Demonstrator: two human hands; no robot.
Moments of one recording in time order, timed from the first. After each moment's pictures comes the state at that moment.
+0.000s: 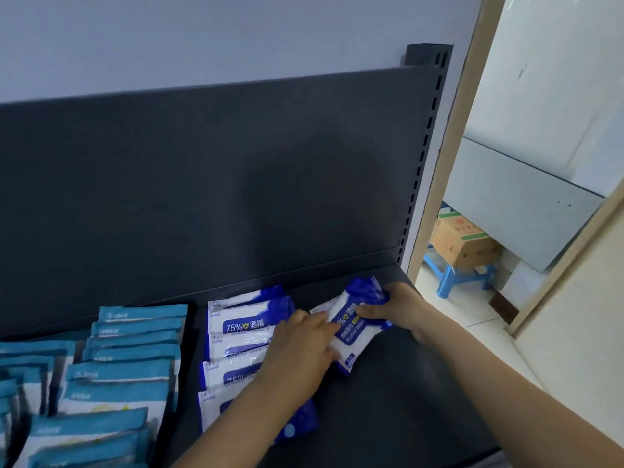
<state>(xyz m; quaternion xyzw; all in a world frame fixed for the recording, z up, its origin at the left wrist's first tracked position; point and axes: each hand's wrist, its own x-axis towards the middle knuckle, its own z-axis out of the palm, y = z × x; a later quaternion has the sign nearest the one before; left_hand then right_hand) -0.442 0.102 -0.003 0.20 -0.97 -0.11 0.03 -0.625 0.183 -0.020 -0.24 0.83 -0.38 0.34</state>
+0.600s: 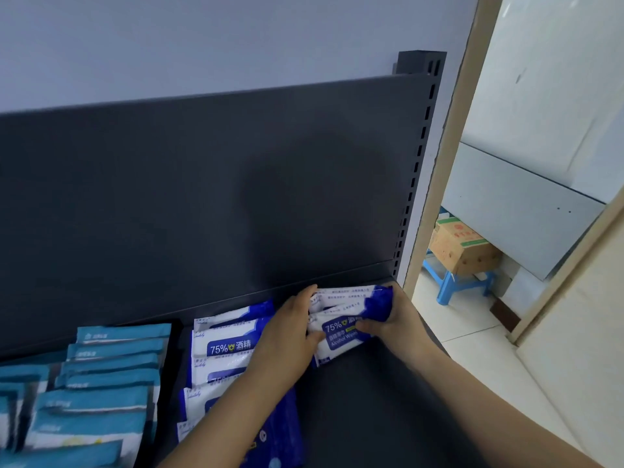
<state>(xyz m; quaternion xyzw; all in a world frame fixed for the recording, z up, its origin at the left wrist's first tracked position) -0.472 0.073 -0.008 0.27 -0.91 -0.28 0.13 -0.623 0.188 -0.032 -0.28 0.75 -0.54 0.25</state>
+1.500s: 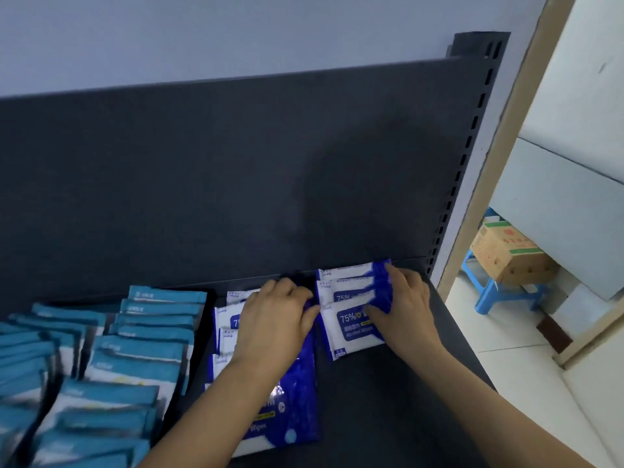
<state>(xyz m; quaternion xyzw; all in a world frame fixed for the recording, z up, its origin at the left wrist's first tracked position) -0.435 0.064 -0.001 0.31 -0.93 0.02 0.21 -0.595 0.174 -0.010 -0.40 0.84 -0.35 0.09</state>
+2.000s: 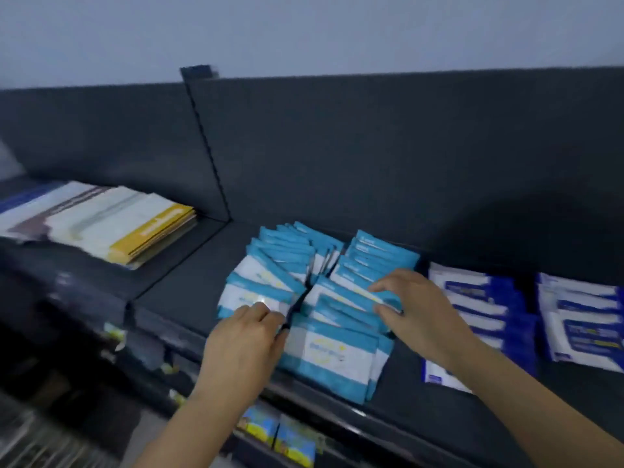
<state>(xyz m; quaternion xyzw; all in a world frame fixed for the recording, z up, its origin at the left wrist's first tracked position) -0.092 0.109 0.013 0.53 -0.82 0.09 0.17 -0.341 0.112 0.043 -0.75 0.60 -0.25 0.12</state>
